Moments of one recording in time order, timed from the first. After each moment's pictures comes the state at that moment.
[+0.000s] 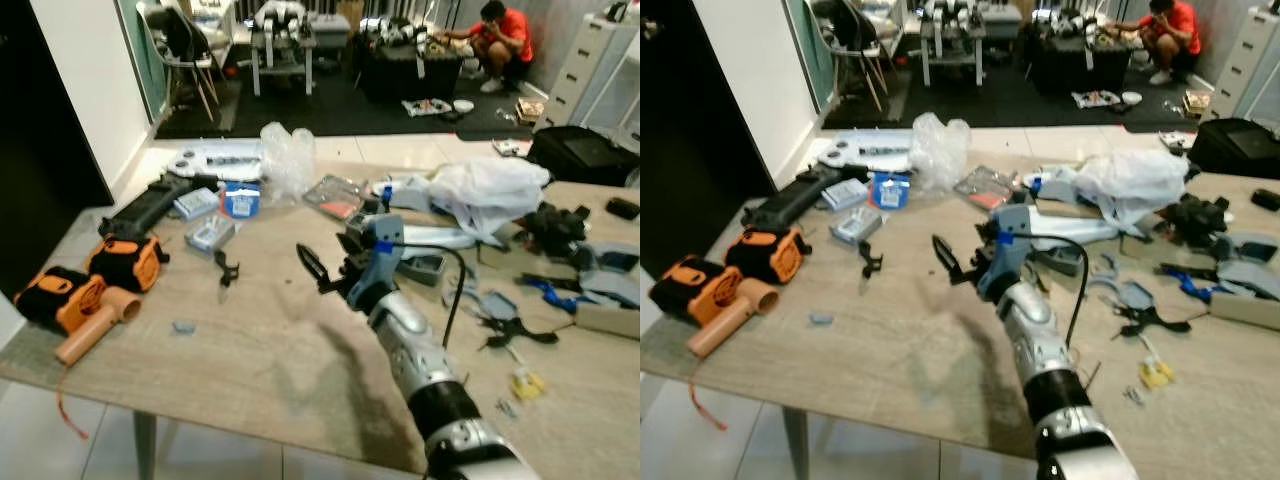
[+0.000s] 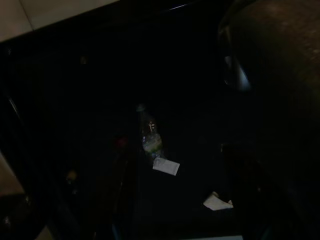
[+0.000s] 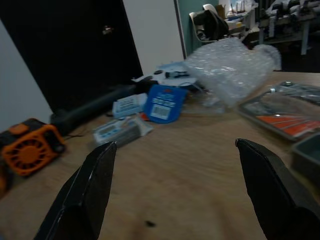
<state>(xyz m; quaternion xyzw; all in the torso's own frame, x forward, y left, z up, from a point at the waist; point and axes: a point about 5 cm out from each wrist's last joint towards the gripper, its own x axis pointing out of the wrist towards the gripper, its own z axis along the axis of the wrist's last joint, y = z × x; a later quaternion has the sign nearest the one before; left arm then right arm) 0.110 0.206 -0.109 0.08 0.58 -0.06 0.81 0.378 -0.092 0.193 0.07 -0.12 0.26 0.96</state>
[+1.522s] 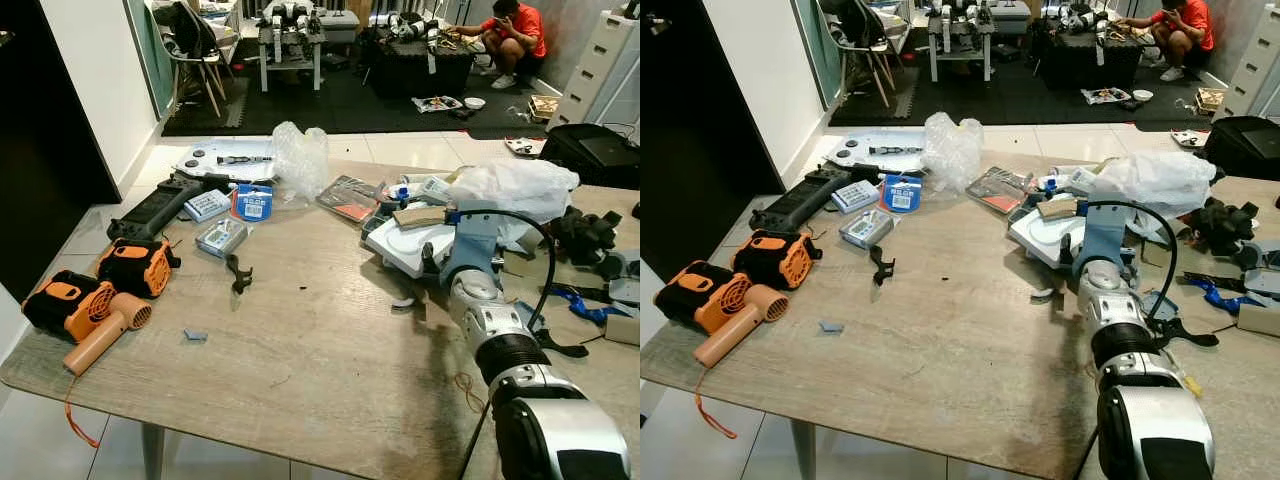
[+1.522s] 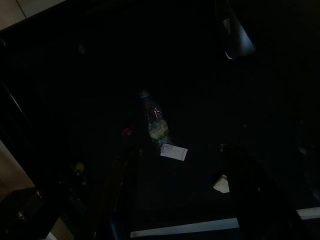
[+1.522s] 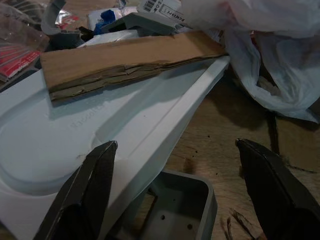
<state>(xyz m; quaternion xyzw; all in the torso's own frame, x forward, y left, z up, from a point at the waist) 0.098 0.205 -0.112 0.11 0.59 -0.08 0.79 0.407 -0.212 0.198 -0.03 0.06 -0.13 0.99</state>
